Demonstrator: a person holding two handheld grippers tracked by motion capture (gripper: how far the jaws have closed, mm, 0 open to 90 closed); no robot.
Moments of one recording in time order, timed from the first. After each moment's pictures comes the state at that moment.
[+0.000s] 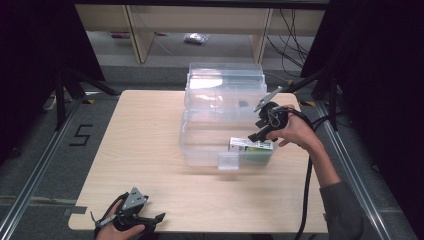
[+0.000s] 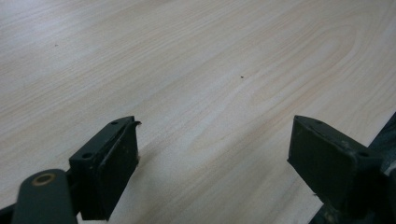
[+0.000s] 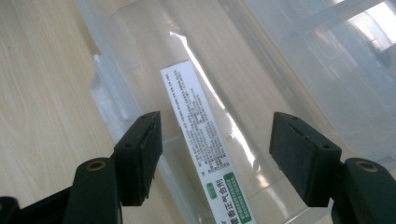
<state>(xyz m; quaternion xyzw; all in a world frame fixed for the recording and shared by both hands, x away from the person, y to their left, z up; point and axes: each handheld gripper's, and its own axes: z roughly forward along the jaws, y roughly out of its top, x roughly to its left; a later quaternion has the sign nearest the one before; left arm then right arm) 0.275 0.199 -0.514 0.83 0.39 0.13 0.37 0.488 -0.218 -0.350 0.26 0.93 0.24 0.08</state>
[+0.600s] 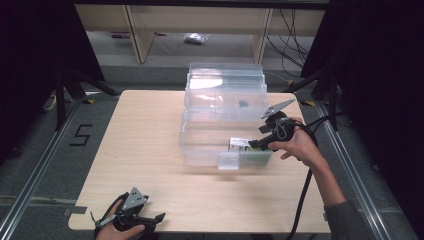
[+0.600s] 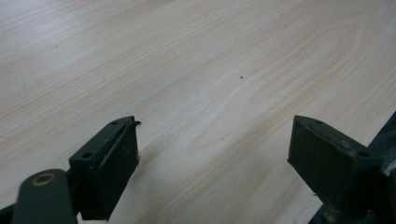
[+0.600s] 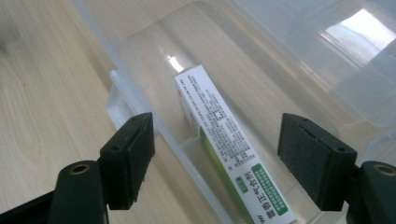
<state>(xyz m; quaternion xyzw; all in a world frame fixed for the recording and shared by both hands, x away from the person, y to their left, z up) 0.275 0.199 -0.514 0.83 0.39 0.13 0.37 0.456 -0.232 -0.363 0.31 0.89 0.32 0.09</state>
